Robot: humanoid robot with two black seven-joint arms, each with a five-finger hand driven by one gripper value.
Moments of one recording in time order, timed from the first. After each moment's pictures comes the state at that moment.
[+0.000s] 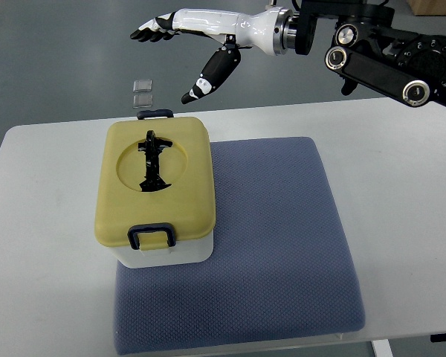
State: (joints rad) left arm 0.08 0.00 -0.11 -0.09 0.03 -0.23 0.05; right arm 1.50 -0.29 0.18 1.01 -1.13 0.28 0.37
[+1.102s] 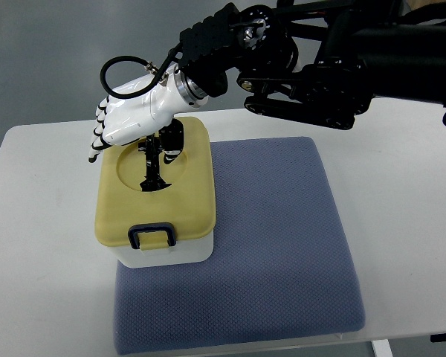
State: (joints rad) left arm 0.08 0.00 -0.11 -0.09 0.03 -0.23 0.05; right arm 1.75 -0.04 -0.20 1.00 -1.62 0.14 0.51
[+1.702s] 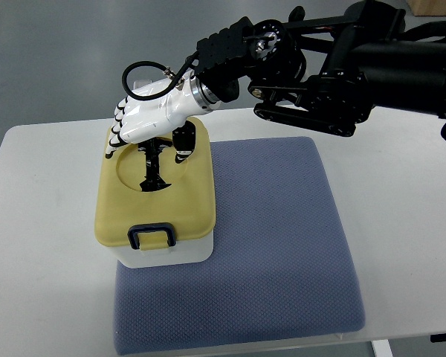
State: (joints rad) left arm 0.08 0.00 -0.11 -0.09 0.03 -0.23 0.05; right arm 1.69 -0.04 -0.20 0.95 -1.63 0.11 0.50
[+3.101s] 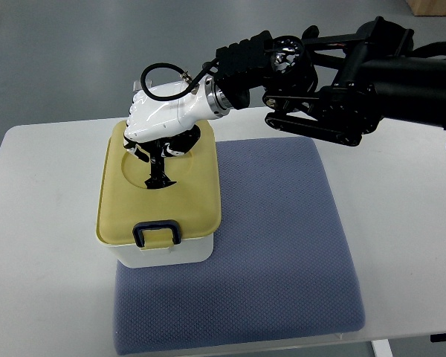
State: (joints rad) left arm 0.08 0.00 -0.11 -0.09 0.03 -0.23 0.05; right arm 1.62 -0.08 -0.17 0.95 -1.62 0.00 0.52
